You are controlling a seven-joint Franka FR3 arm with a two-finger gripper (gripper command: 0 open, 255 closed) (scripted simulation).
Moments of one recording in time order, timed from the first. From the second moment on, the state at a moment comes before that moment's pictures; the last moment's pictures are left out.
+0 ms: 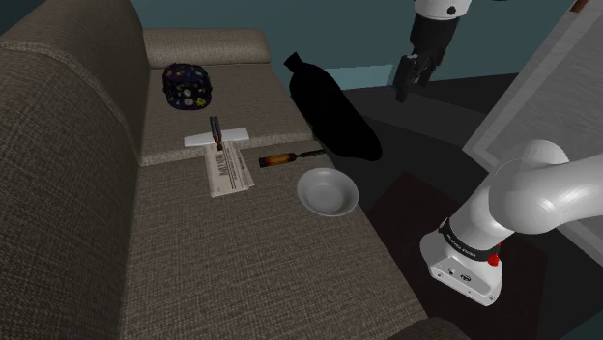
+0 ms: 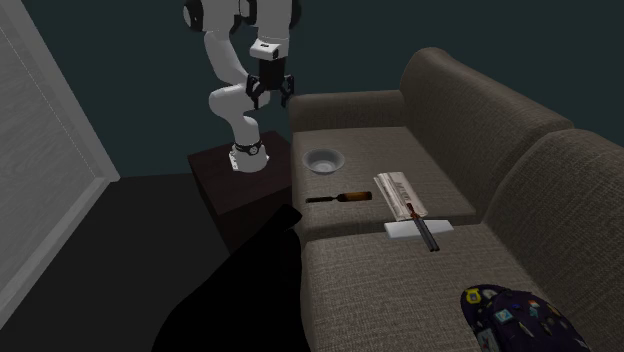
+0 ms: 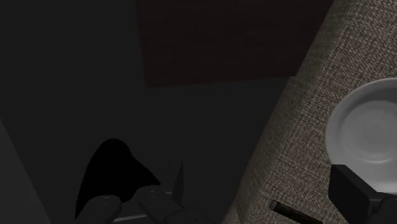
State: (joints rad) arm 0.01 -0.79 0.06 -2.42 -0.08 1.57 0.15
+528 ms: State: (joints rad) arm 0.06 -0.62 0.00 -2.45 -0.10 1.77 -0.03
